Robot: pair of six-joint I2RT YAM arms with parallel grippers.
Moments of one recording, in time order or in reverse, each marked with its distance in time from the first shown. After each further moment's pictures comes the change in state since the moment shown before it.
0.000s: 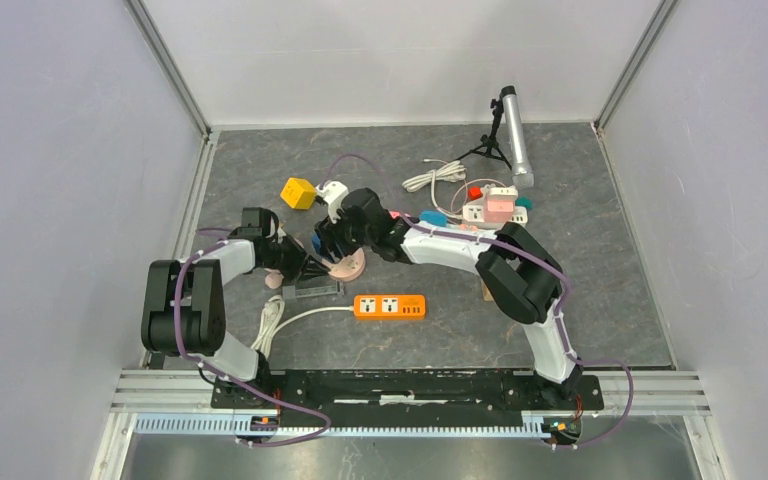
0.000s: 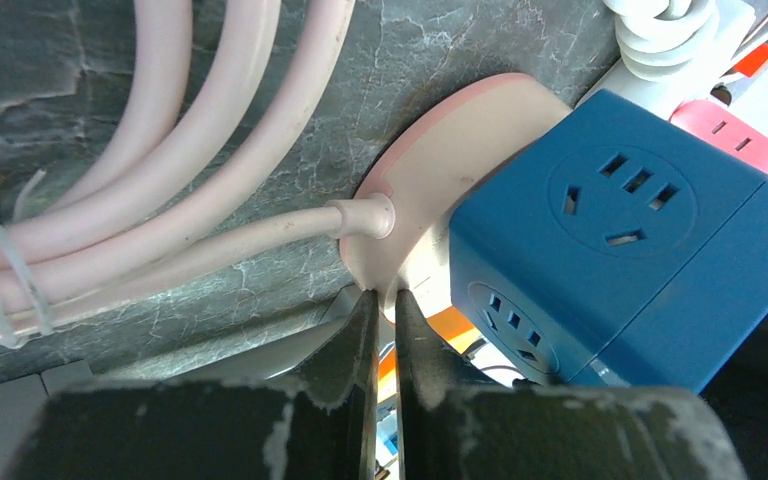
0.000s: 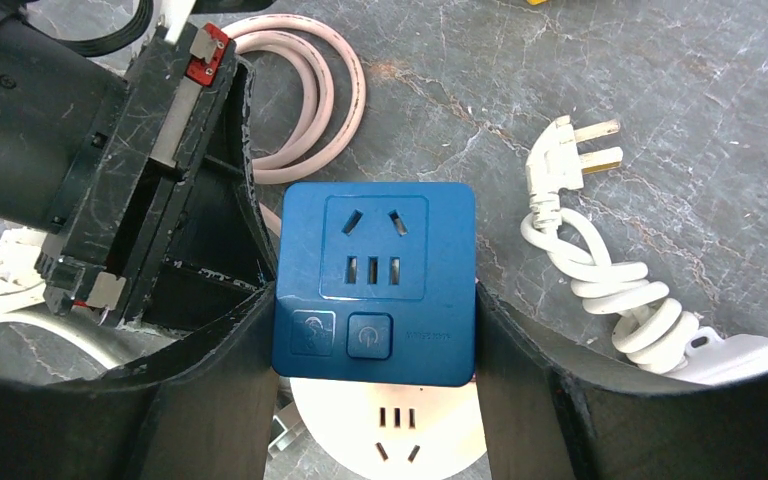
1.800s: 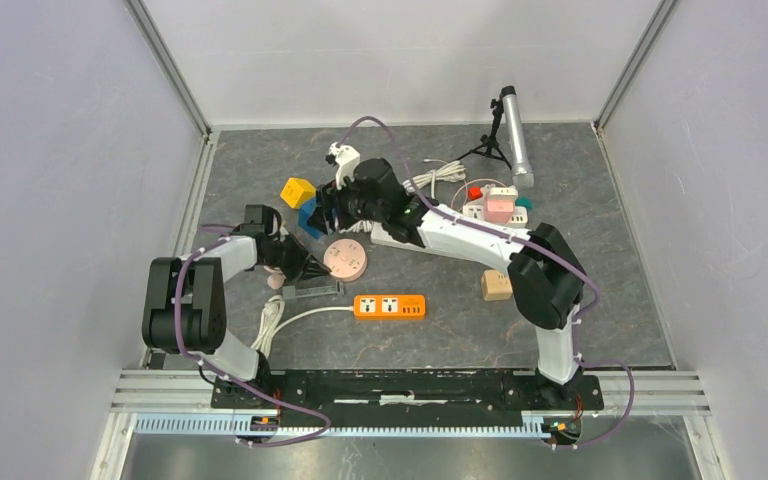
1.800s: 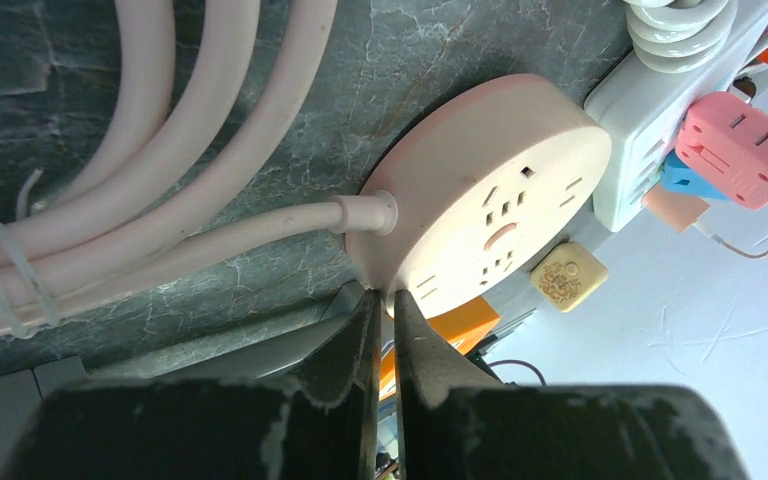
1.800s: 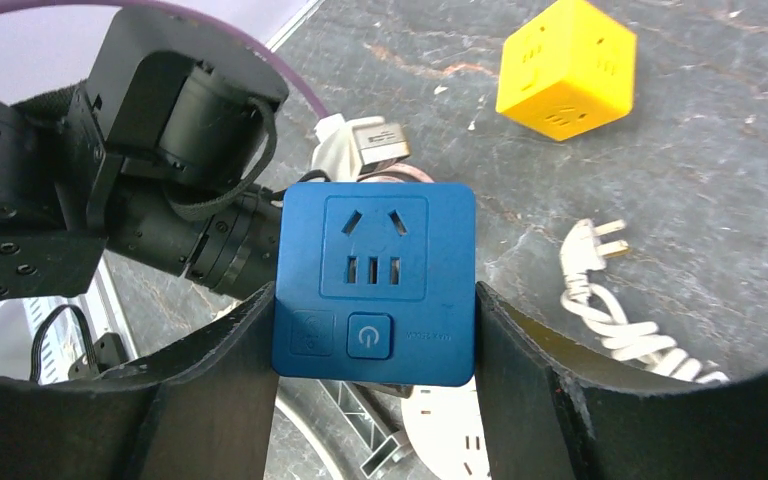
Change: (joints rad) left arm -0.015 0.011 0.030 -0.043 -0.012 0.022; right arm -0.039 -0.113 0.079 -0.007 -0.093 0.193
